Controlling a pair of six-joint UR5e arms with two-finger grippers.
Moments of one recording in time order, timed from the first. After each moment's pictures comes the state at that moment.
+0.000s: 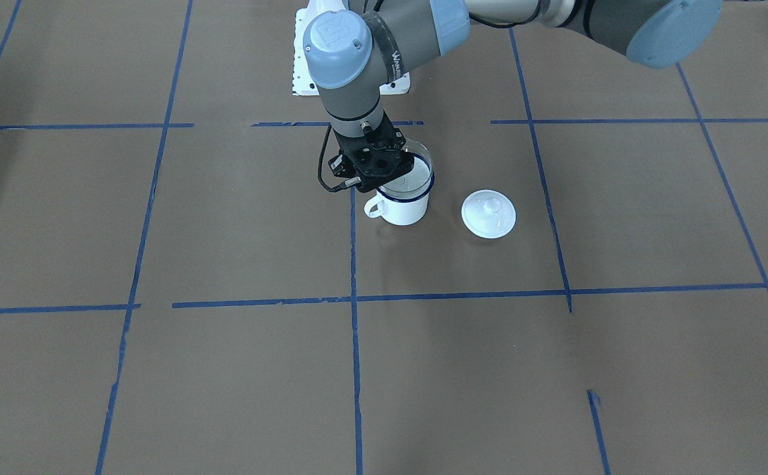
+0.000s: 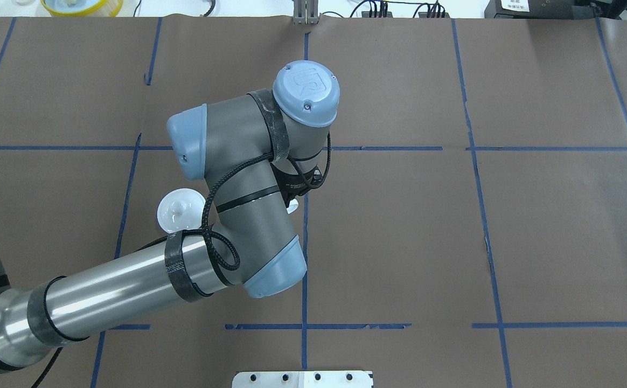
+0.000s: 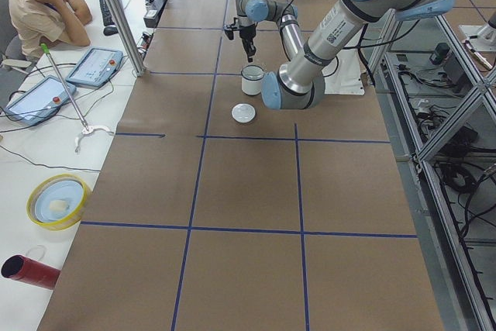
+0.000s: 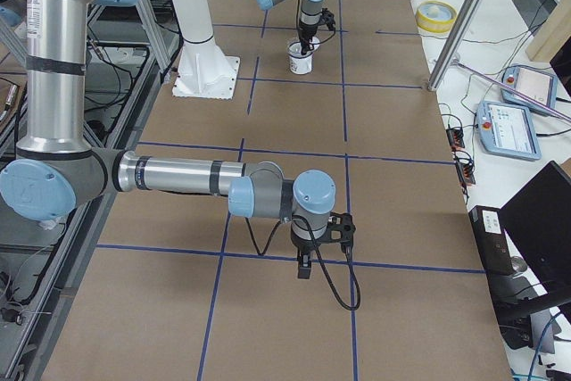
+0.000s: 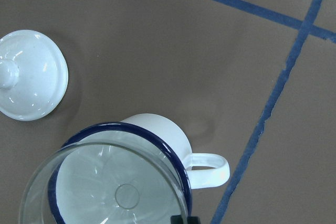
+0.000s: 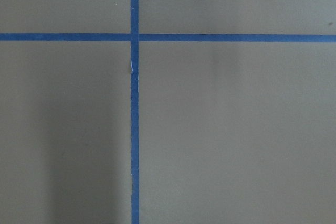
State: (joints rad) left arm -0.53 -2.55 -1.54 -1.18 -1.94 -1.51; right arm 1.57 -1.68 1.66 -1.57 2.29 0.01
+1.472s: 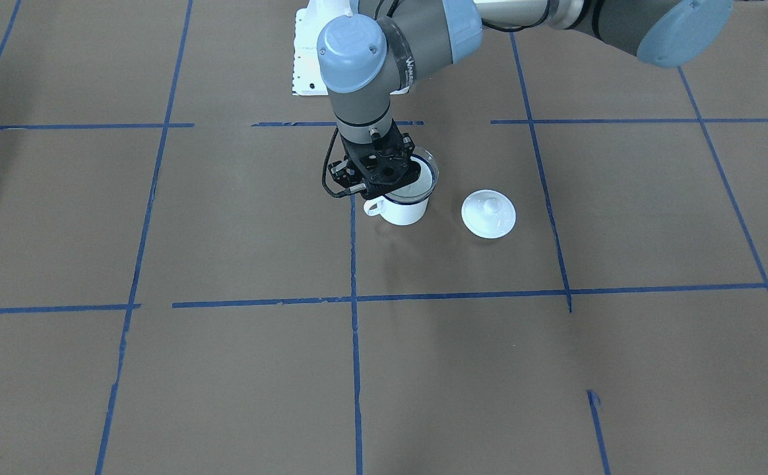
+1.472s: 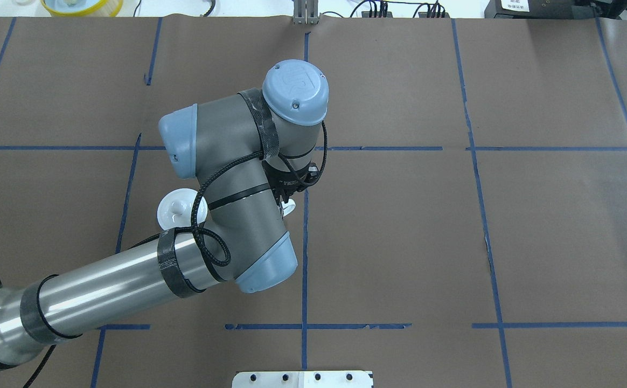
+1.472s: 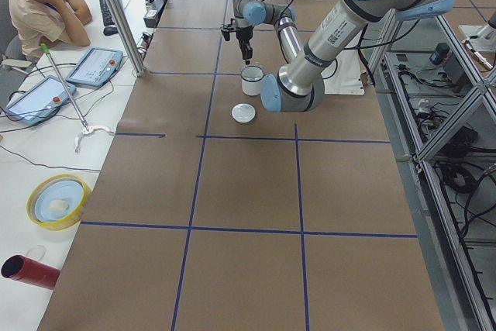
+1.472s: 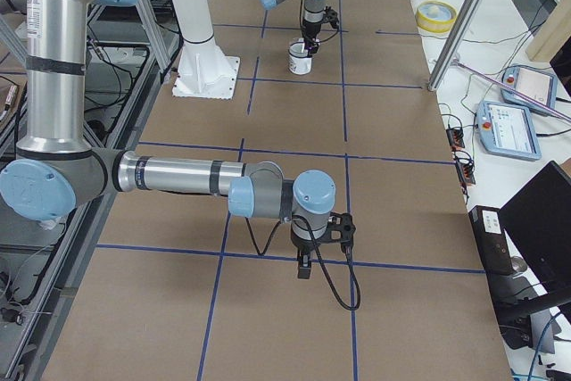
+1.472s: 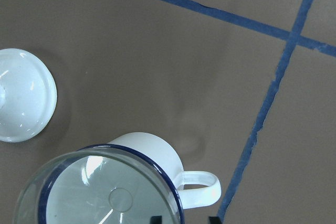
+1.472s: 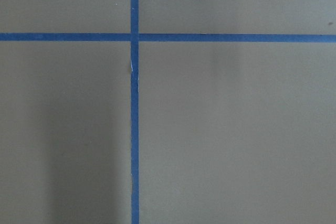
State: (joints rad) left arm -0.56 -2.53 -1.55 -1.24 -1.94 -1.47; right arm 1.57 -1.68 1.66 -1.57 2.29 0.01
